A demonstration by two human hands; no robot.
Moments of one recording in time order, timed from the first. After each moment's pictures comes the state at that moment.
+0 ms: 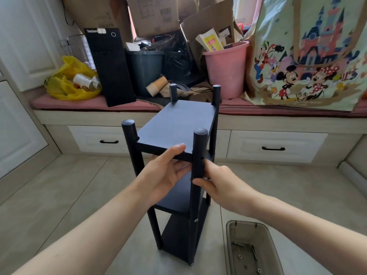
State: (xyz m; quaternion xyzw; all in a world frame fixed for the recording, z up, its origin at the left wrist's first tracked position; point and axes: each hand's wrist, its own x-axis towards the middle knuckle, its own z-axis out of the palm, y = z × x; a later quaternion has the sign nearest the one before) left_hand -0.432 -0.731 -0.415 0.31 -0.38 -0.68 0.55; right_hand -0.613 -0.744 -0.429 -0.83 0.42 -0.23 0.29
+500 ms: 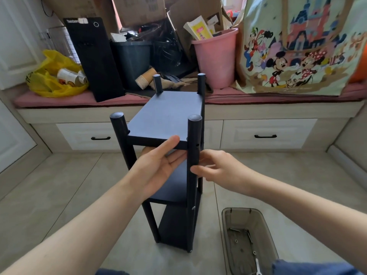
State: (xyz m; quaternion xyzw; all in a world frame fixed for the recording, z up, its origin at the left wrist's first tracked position) left_hand -0.438 -0.728 -0.416 0.29 -0.37 -0.67 0.57; right_hand -0.630 -0.756 -0.431 -0.77 0.45 -0.24 0.38
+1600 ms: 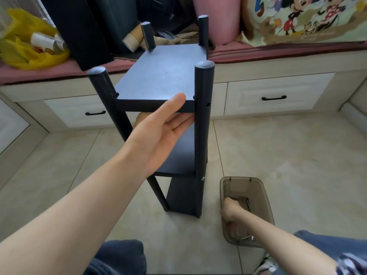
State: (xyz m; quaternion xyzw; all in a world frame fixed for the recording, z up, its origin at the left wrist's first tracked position) left_hand -0.440 -0.730 -0.422 0.31 -0.39 -0.65 0.58; right_hand -0.632 -0.741 -0.721 -0.56 0.71 0.11 0.42
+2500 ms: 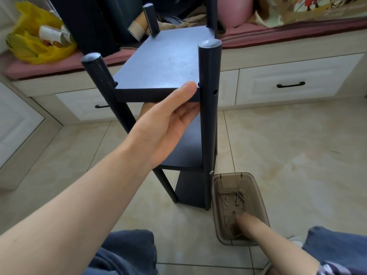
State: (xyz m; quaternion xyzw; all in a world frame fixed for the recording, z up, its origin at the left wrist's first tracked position) left_hand -0.444 -0.736 -0.422 0.31 -0.43 -0.63 0.56; right_hand -0.654 -0.706 -0.783 -0.71 0.57 0.26 0.33
